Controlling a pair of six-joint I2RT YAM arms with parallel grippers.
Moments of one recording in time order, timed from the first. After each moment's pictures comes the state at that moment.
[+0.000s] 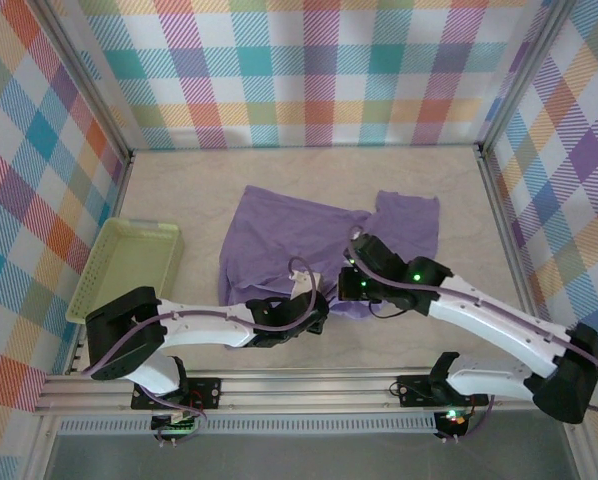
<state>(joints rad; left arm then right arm) -1.19 1.53 0.76 -0.09 -0.39 -0.80 0.90 1.10 0.96 -0.80 0.07 0.80</state>
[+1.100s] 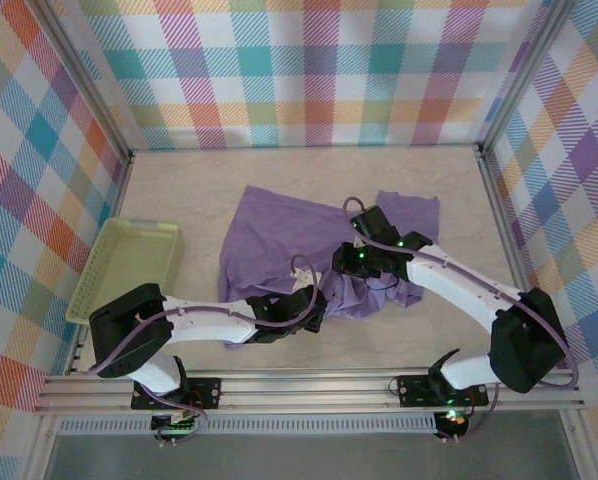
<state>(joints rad) -1.15 1.56 0.75 -0.08 -0.32 -0.73 0.63 1.37 0.96 -0.57 -0.19 0.70</state>
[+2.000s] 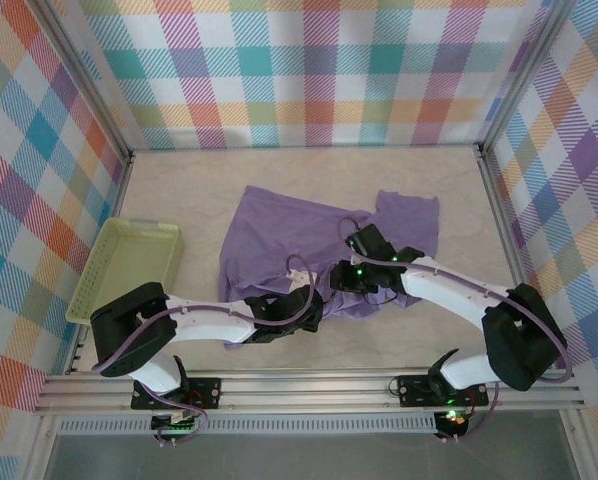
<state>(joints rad) -1.13 1.56 0.71 -0.03 -0.30 -0.76 0.67 1.40 0.83 -0.46 -0.23 0.69</state>
